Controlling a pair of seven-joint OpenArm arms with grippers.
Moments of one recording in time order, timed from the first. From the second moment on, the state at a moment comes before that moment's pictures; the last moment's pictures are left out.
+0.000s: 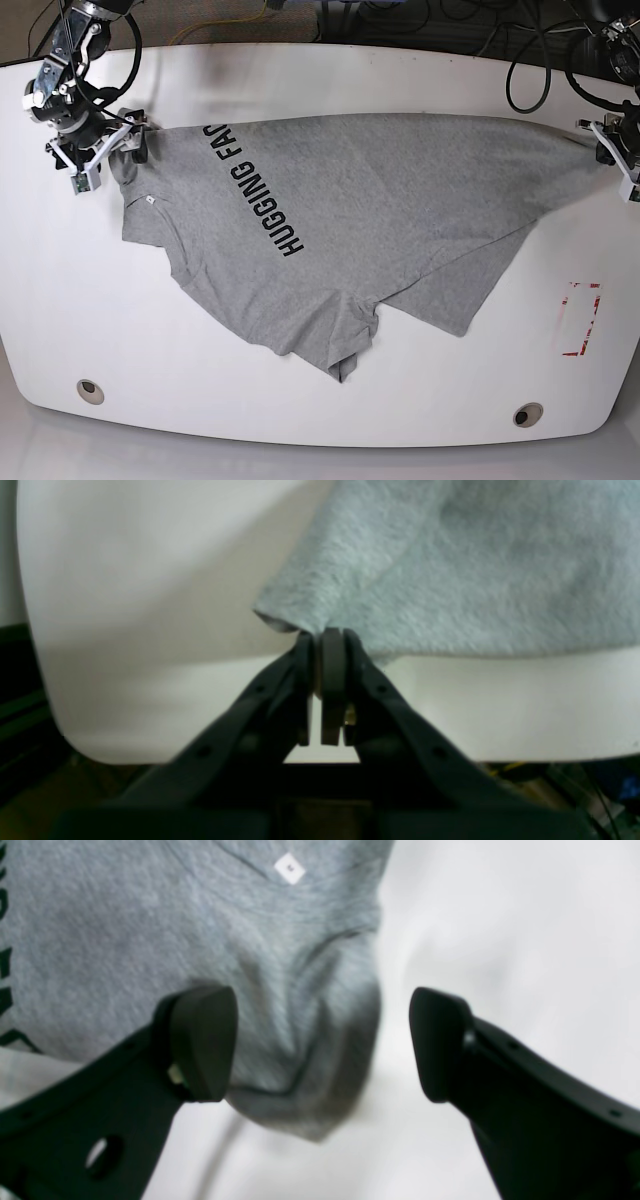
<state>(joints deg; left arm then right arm) 11.0 -23.2 -43.2 101.7 -30.9 -41.8 79.7 -15.3 15.2 37.5 97.5 20.1 39.9 -54.3</state>
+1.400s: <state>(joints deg) 11.8 -23.3 -43.2 101.8 -30.7 -41.8 79.3 30.0 23.0 6.6 42.0 19.9 39.9 -31.7</state>
